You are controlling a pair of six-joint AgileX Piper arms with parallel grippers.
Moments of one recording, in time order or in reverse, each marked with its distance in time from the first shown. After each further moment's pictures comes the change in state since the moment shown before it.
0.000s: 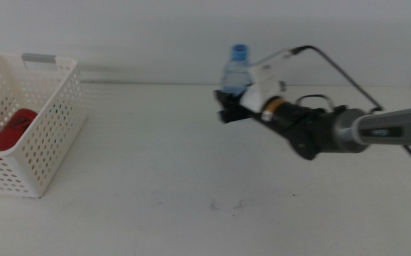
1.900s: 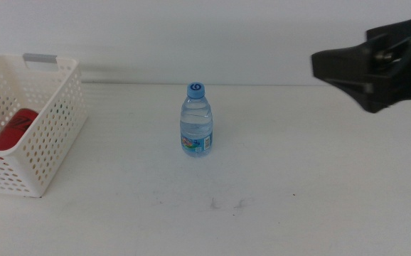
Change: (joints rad) left arm 0.000 0.000 0.000 0.022 -0.043 0.000; right arm 0.203 -1.213 0.252 0.238 1.166 -0.060
